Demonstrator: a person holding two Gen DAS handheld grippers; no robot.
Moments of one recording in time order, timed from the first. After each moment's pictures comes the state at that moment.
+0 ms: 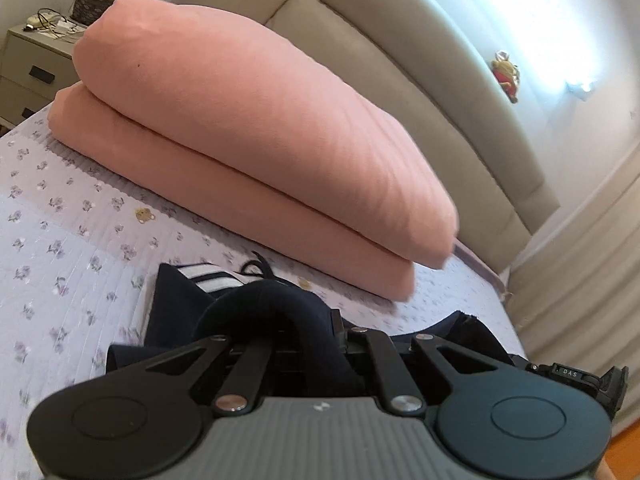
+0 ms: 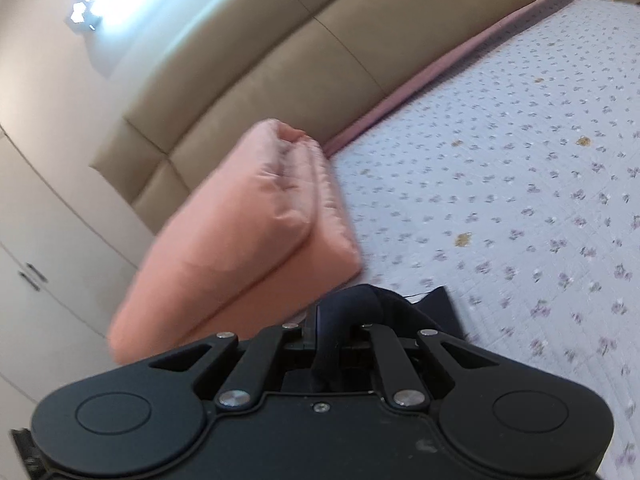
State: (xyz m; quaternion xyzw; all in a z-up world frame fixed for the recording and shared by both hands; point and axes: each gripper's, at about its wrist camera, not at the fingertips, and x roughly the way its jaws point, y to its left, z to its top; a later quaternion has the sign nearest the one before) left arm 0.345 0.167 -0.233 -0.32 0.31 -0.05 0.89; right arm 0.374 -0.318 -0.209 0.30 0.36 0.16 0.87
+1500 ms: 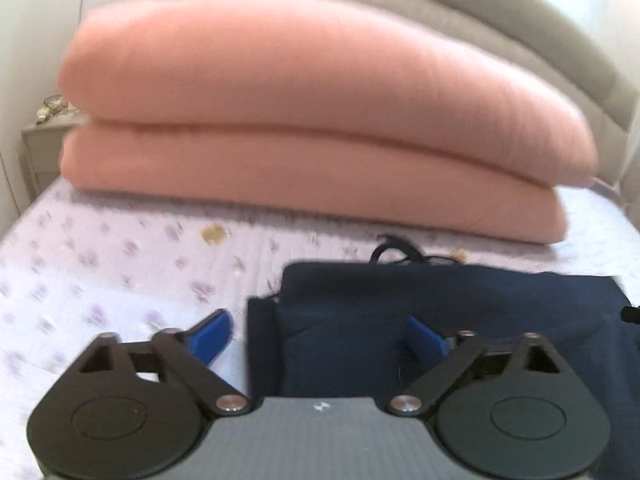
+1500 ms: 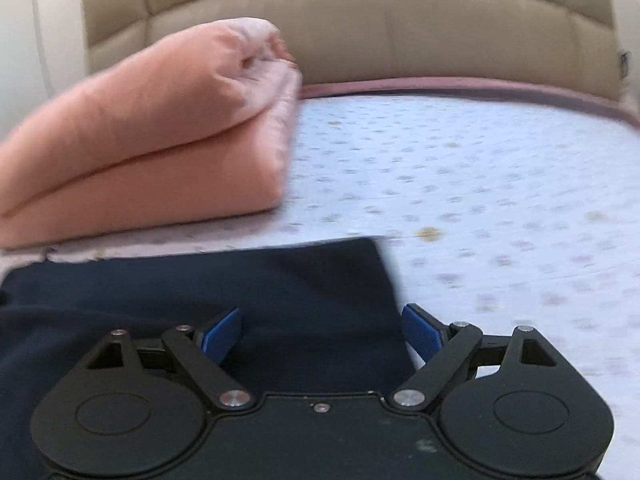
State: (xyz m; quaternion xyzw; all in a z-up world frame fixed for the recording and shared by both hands) left arm 0.402 0.164 -0.295 -0.10 0.35 0.04 0.93; right arm 0.371 -0.251 -0.272 0.01 0.35 0.13 0.93
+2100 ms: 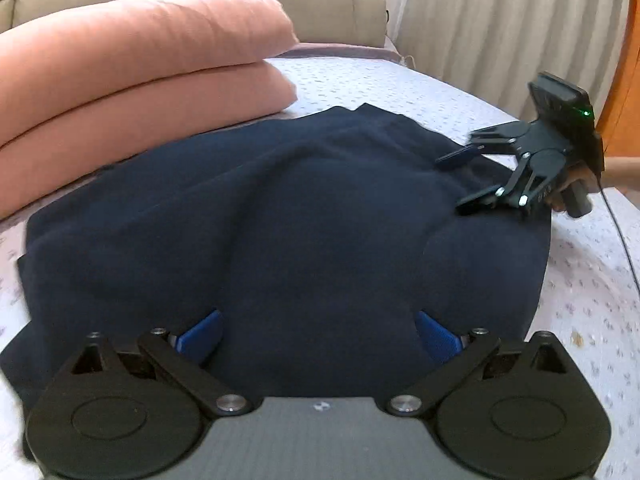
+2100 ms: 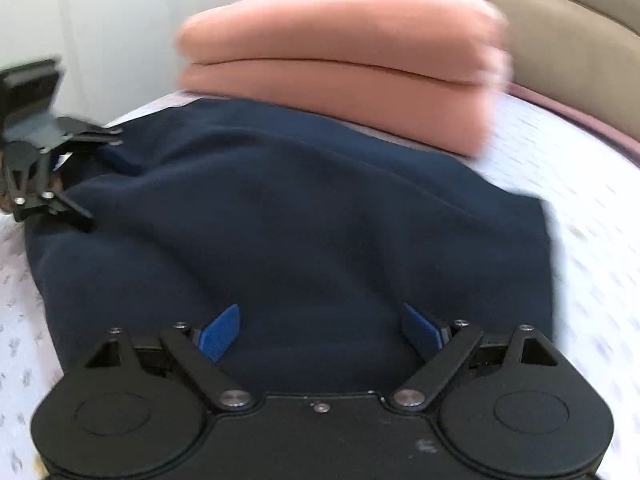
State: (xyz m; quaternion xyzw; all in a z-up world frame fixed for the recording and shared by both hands) left arm 0.333 0.079 -0.302 0.04 0.40 -0.28 0.87; right arm 0.268 -0.257 -0.290 -0.15 0.38 0.35 0.84
